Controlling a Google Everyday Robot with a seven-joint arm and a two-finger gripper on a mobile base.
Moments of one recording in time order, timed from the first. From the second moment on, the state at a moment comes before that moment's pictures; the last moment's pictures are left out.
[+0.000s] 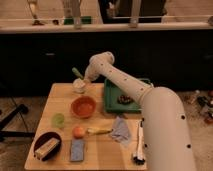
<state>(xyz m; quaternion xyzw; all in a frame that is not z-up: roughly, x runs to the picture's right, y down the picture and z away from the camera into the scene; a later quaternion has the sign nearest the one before) -0.118 -0.068 0.922 -0.18 -0.23 0.19 0.94</state>
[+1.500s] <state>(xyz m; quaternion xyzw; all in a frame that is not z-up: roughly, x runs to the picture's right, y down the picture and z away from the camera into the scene) -0.157 -0.077 0.935 -0.15 -0.45 0.28 0.84</state>
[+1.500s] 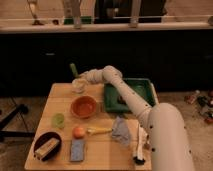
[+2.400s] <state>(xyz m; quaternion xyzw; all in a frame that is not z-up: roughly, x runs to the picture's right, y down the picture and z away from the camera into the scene) -0.162 -0.083 0.917 -0.12 -0.49 0.28 0.82</state>
